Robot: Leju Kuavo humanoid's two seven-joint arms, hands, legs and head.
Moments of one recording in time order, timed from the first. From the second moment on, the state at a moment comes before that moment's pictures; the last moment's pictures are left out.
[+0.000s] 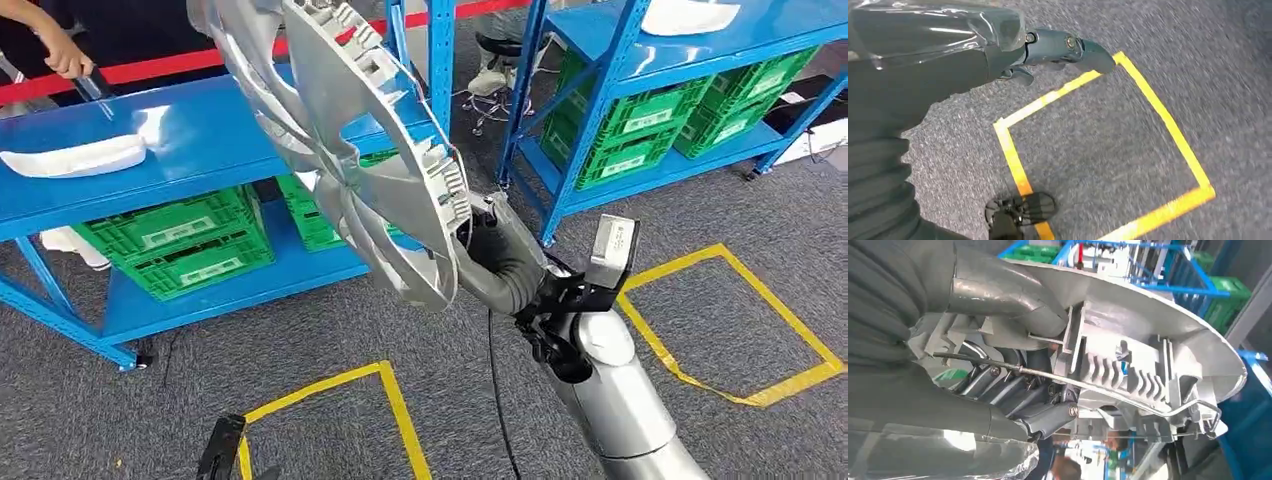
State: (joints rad) left arm 0.10 0.05 -0.21 -0.72 0.02 0.37 -0.02; right arm -0.41 -0.04 0.48 -1.56 -0.46 0.43 -0.30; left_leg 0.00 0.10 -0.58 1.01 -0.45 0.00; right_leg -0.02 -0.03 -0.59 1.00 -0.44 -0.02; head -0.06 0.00
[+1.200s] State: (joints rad) left arm 0.06 0.03 -0.20 -0.60 0.03 0.36 -0.08; right arm -0.38 -0.01 0.47 -1.58 -0.42 0.43 -0.30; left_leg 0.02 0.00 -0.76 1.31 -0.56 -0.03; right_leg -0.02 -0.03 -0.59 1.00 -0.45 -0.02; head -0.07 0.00
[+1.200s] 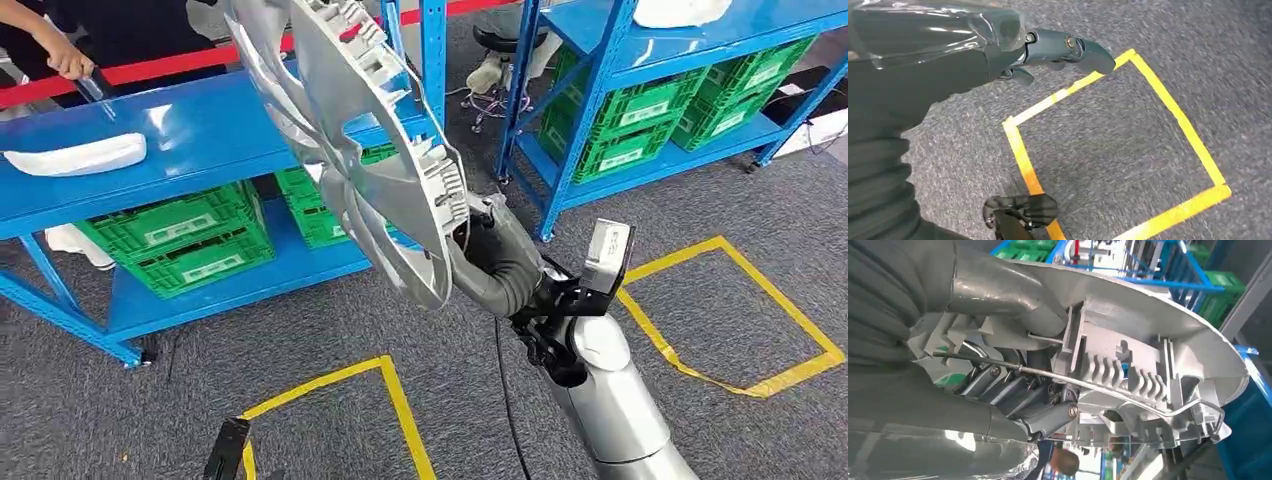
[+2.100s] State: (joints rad) left arm 0.08 0.04 -0.16 -0.58 0.07 0.36 -0.10; right arm -0.43 -0.01 0.49 -1.54 -0.43 0.45 -0.30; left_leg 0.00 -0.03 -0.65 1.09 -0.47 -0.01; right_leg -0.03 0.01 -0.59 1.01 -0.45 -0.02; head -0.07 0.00
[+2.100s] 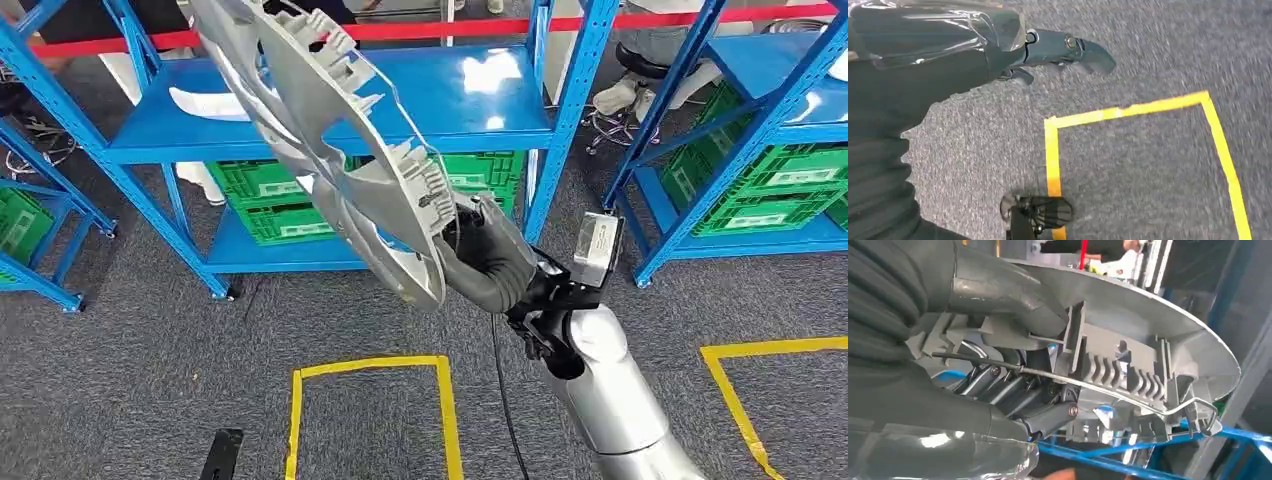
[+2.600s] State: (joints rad) left arm 0.18 0.01 -0.10 -0.66 0.08 0.43 -0.01; right arm -0.51 0.05 0.53 -1.50 -0.49 0.51 -0.26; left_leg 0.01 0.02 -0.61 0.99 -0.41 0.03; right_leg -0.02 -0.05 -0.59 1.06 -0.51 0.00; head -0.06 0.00
